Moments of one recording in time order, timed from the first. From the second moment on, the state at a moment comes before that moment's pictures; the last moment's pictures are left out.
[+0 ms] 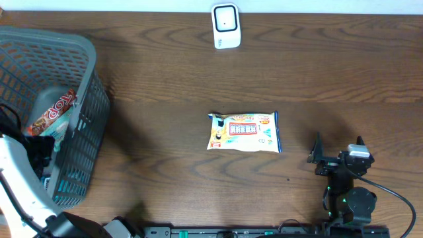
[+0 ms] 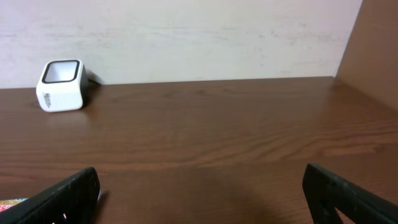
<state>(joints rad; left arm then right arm) 0.74 1.41 1.25 -1.33 -0.21 -0.81 -0.10 0.01 0.01 -0.07 0.02 0.01</state>
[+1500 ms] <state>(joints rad) 0.84 1.53 0.82 -0.72 -0.18 -0.82 -0.10 0.01 0.01 -0.07 0.02 0.01</state>
